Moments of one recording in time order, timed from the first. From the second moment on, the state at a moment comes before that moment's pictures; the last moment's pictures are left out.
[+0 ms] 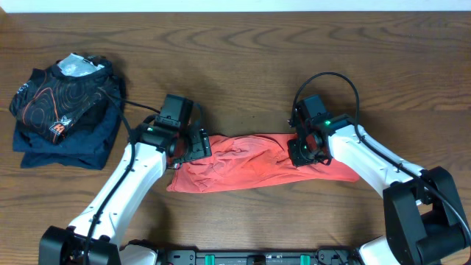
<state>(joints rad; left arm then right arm) -0.28 1.42 0.91 -0.79 0.07 -0.51 0.39 1.68 0.94 -0.69 -0.12 0.20</state>
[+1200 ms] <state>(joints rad) -0.17 1.74 0.93 -0.80 0.33 -0.29 0.30 1.53 0.99 -0.77 -0.01 0.20</state>
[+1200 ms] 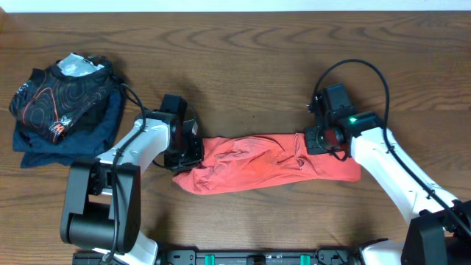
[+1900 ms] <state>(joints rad) -0.01 1.66 1.22 -1.09 0.23 -0.27 0.20 1.66 0.96 -0.73 0.04 0.12</state>
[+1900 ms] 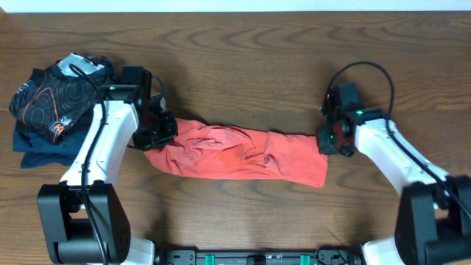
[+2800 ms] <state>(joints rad) -0.46 1.66 1.39 -1.01 0.29 -0.28 0.28 1.74 0.96 -0.65 0.01 0.13</state>
